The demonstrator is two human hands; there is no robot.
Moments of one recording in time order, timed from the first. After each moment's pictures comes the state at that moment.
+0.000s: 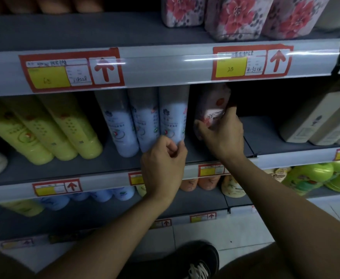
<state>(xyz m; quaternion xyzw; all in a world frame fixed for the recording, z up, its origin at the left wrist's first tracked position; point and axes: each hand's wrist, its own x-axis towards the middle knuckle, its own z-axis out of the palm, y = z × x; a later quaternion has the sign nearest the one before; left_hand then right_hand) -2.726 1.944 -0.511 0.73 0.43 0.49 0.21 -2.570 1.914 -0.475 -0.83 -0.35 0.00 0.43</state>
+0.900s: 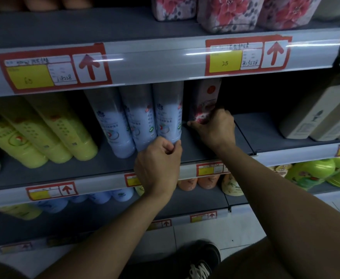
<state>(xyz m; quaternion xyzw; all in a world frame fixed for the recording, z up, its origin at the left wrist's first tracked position) -2.719 1.947 -0.511 0.72 0.51 0.44 0.19 -2.547 1.948 -0.497 -0.87 -0.33 0.03 0.37</state>
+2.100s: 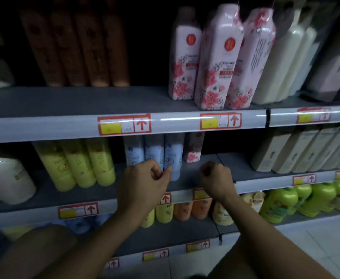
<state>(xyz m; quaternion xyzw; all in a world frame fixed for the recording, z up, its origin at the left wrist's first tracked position) -2.821 1.929 -0.416 0.79 0.38 0.44 0.19 -2.603 1.856 -0.458 -0.87 -0.40 0.03 0.29</state>
